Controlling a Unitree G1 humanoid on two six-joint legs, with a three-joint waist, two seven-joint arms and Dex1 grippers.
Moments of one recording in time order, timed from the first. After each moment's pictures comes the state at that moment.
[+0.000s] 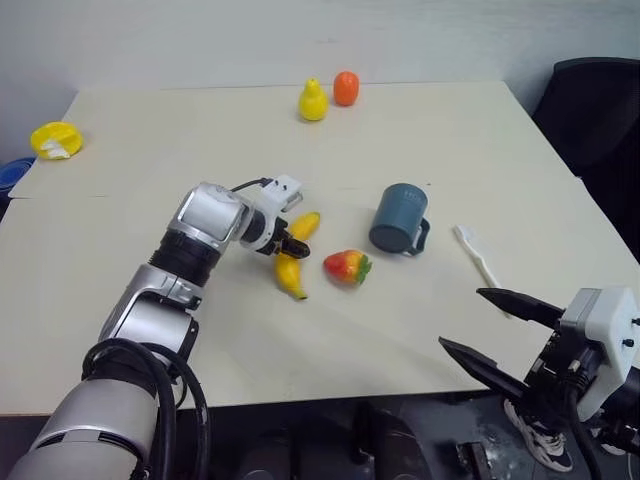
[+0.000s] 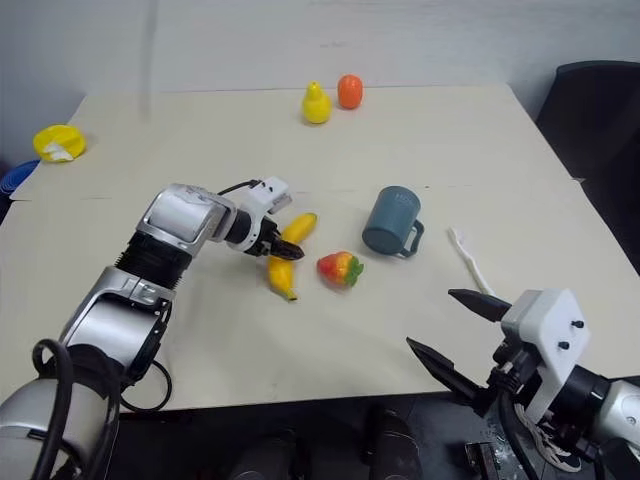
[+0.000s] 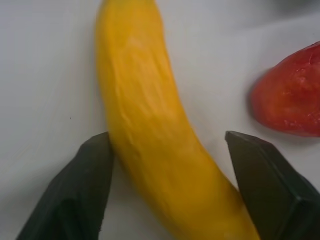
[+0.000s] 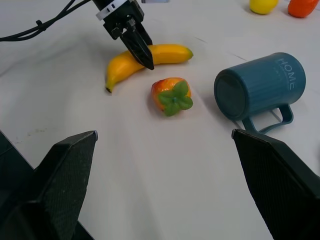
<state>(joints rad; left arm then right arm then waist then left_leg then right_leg) -1.14 0.42 -0.36 0.53 -0.11 1.13 -0.80 0.57 -0.88 -0.73 -1.02 1.06 0.59 0.49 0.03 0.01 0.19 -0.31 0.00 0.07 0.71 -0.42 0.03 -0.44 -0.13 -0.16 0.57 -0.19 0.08</state>
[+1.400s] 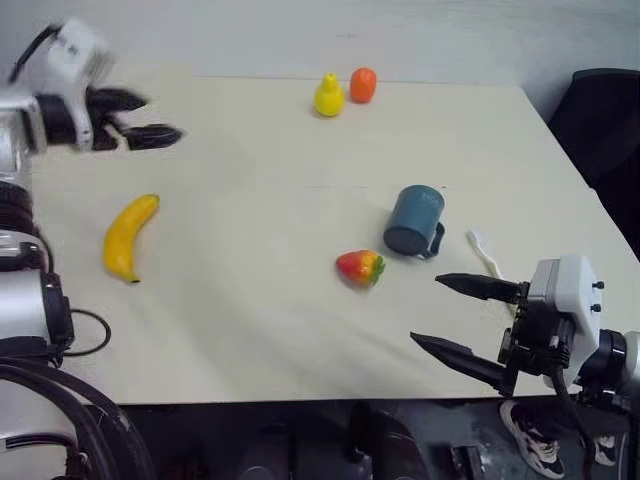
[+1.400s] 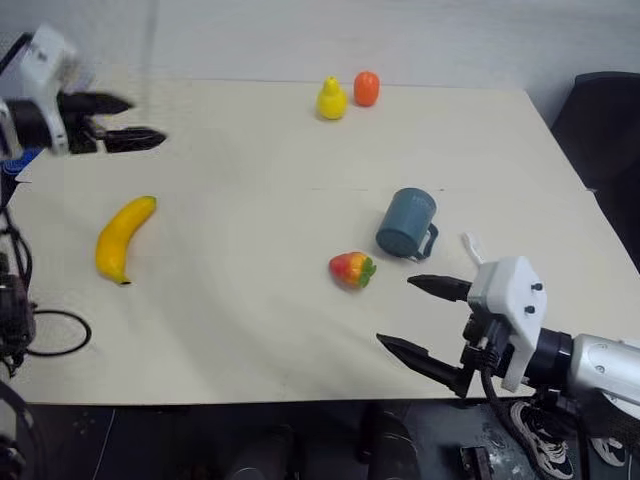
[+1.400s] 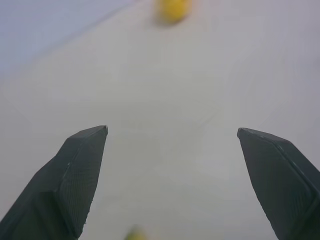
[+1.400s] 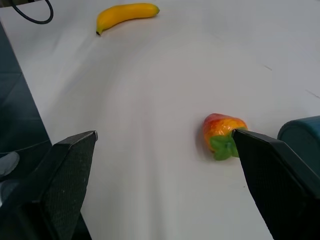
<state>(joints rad) -1.26 0.85 -0.06 0.66 -0.15 0.35 -1.28 0.27 -1.05 -0.57 -0.92 1.17 0.64 0.55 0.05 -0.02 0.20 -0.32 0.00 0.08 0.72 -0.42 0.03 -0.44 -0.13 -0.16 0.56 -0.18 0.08</state>
